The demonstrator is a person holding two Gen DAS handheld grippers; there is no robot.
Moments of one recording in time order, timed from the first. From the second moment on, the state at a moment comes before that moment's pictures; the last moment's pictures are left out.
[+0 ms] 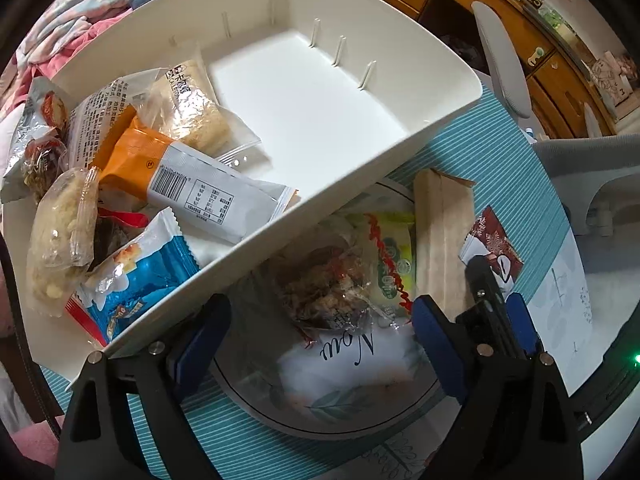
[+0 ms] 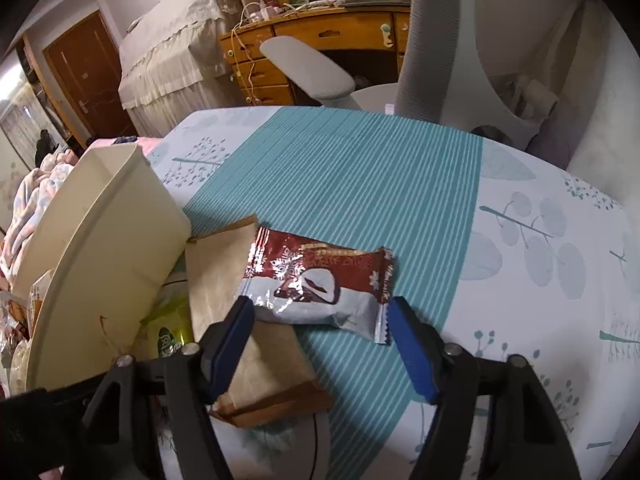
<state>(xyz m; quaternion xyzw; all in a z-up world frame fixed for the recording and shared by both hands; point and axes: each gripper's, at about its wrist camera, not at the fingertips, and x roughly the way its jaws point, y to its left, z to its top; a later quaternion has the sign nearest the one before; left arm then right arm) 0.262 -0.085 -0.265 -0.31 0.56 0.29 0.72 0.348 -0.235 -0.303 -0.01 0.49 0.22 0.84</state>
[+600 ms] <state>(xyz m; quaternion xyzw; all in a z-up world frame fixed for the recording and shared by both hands) 0.267 -0.080 -0.279 -0.32 0.57 0.31 0.69 0.343 -0.244 -0.300 -0.02 0.48 0.24 0.84</state>
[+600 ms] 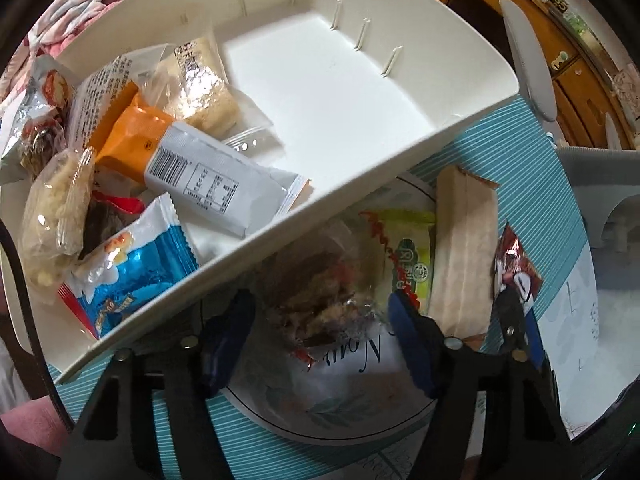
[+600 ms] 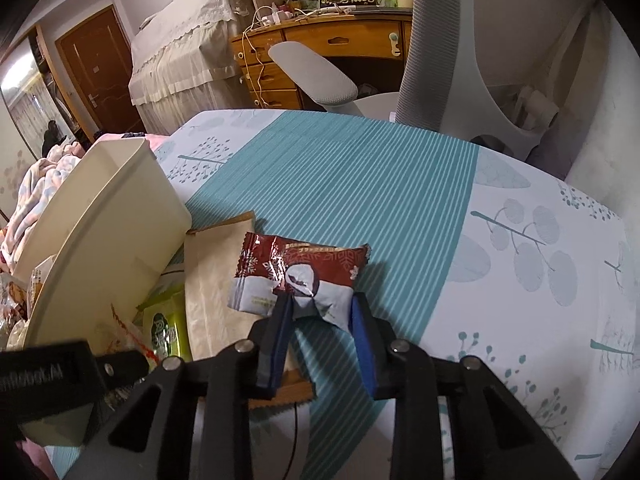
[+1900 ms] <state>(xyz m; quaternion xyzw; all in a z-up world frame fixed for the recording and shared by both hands) 0.166 -0.111 -0.179 -0.12 0.67 -0.04 0.74 0.174 -0.285 -0.228 -0.01 0.54 0.18 0.82</state>
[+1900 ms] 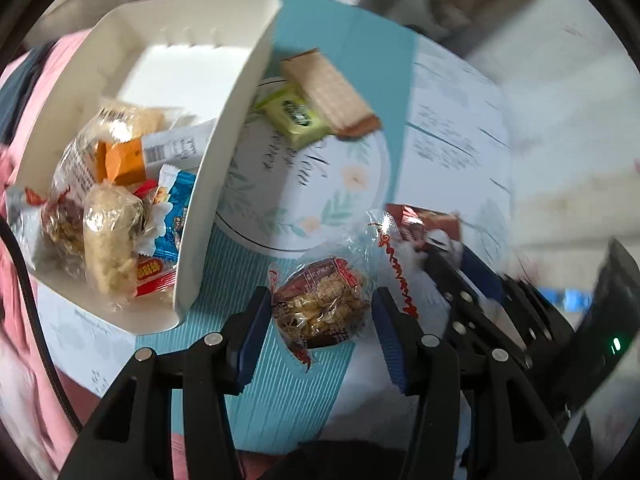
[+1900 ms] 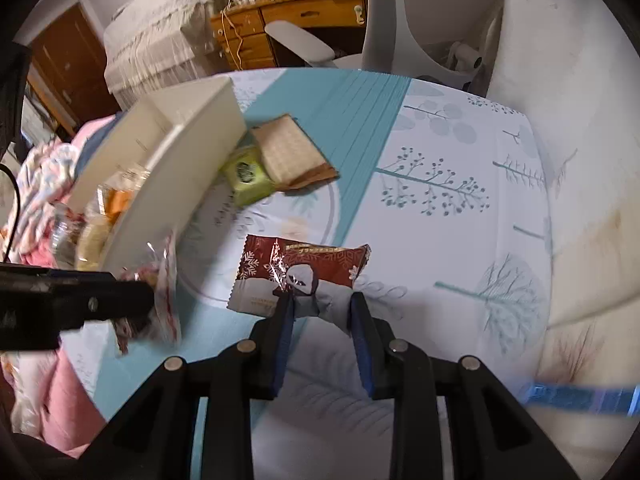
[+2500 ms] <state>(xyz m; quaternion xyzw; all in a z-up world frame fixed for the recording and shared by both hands) 0.136 -0.030 -0.106 0.01 0.59 -0.19 0.78 0.096 -0.208 -0.173 0.06 0.49 0.11 0.86</state>
